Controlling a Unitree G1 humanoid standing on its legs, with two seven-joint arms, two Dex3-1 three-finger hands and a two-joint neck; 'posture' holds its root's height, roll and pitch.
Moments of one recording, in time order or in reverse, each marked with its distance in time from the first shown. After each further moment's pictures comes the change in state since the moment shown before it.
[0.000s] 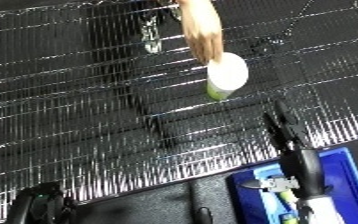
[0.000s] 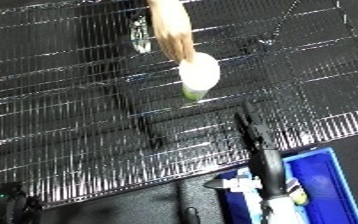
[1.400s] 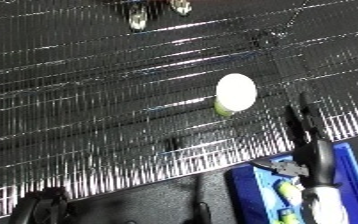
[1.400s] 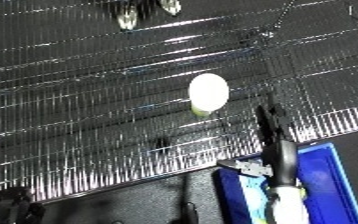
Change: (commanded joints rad) left arm -0.034 0.041 -0.038 0.006 0.018 0.051 -0.006; right arm -0.162 -0.052 -0.032 0.165 0.065 -0.016 -0.120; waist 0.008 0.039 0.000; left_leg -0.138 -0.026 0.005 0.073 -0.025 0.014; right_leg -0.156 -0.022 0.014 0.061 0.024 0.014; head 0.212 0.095
